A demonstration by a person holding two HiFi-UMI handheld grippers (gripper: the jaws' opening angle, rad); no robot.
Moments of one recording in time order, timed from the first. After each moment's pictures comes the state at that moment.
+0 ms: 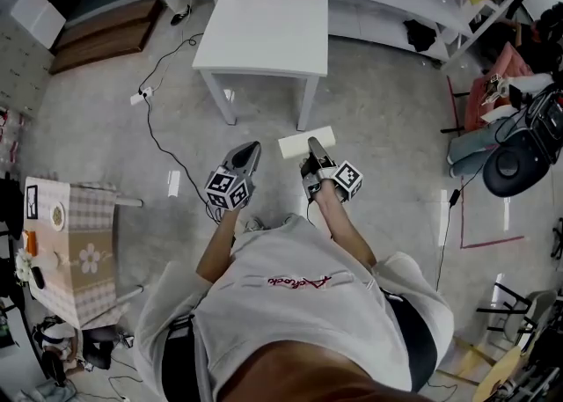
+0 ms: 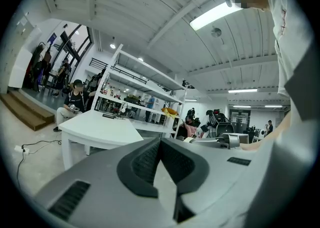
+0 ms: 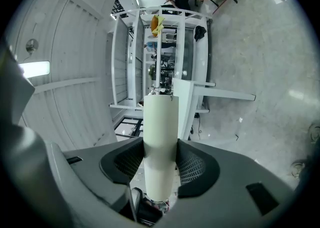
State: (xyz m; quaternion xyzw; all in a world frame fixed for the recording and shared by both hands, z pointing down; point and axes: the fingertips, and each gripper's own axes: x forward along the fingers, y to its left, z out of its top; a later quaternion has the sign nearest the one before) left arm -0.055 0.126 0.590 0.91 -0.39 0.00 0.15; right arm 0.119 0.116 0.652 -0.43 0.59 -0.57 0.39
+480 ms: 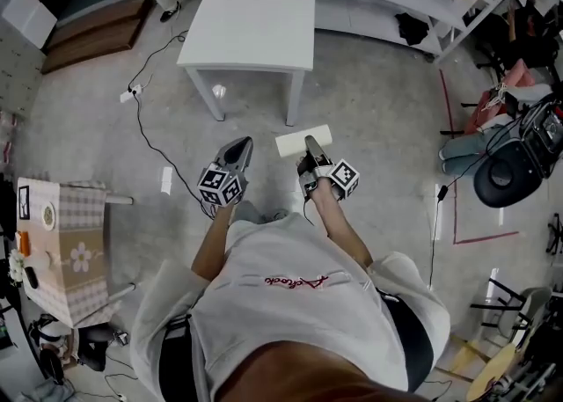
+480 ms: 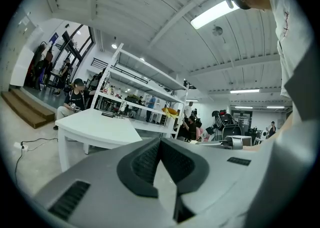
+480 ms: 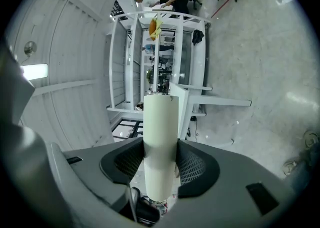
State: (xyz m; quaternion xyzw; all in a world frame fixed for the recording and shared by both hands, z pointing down) left arm -0.022 0.123 0.598 0.91 -0.39 0.00 0.15; right arm 0.167 0.124 0.667 -0.44 0.58 -0.57 0.39
